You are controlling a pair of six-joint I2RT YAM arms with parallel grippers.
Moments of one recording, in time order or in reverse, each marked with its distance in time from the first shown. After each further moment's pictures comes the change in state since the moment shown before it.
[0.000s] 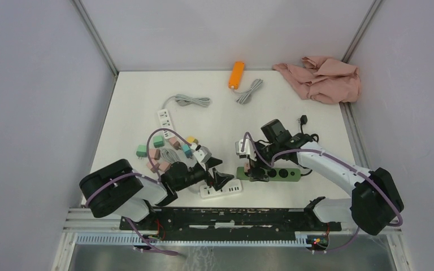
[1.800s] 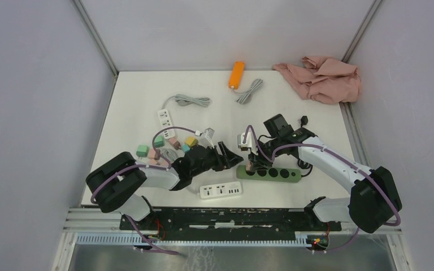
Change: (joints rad) left arm 0.026 0.069 0.282 -0.438 -0.123 -0.695; right arm -0.026 0.024 0.064 -0.064 -0.014 0.023
